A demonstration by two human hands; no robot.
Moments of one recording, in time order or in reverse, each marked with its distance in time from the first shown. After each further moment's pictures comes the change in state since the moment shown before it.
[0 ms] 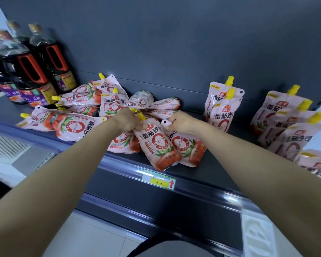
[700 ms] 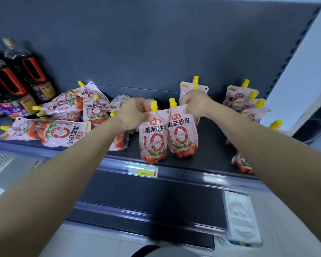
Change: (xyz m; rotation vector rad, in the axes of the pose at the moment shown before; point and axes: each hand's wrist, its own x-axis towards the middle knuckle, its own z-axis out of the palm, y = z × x) left_hand -0.067 0.059 0.029 0.007 0.012 0.462; right_hand -0.099 0.025 -0.088 0.000 0.290 0.155
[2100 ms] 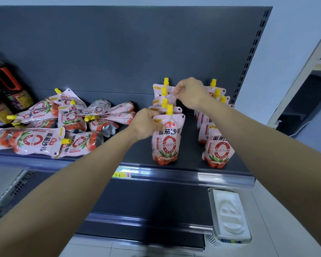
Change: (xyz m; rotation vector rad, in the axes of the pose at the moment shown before) left_hand 0.011 0.050 0.105 -0.222 -0.152 0.028; right_hand -0.032 0.050 -0.049 0.111 0.293 -0.079
